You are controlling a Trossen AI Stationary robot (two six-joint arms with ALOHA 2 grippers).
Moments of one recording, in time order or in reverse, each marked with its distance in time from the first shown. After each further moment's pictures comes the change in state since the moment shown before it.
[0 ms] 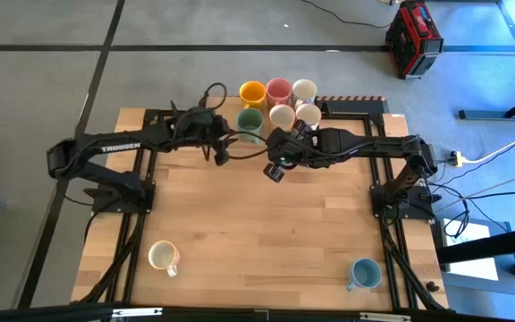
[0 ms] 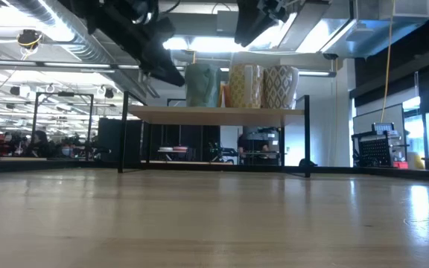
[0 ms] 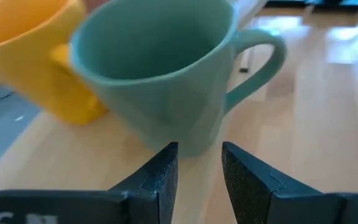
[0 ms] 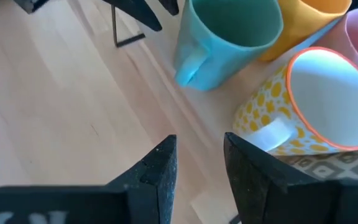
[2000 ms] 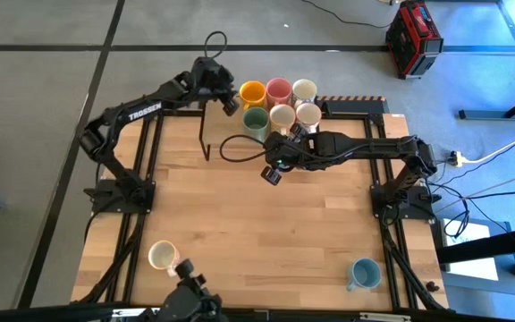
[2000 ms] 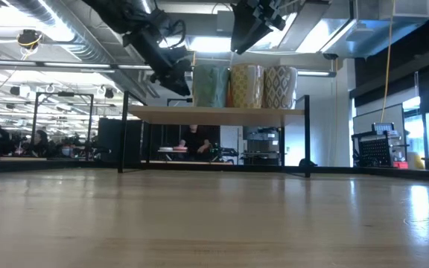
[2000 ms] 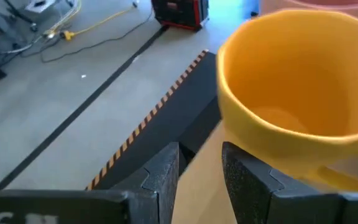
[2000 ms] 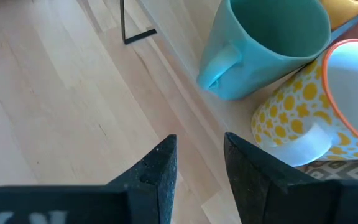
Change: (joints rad) left arm 0.358 0.347 0.430 -0.130 0.037 0.032; right arm 0.000 0.005 -0.060 0.074 -0.026 0.001
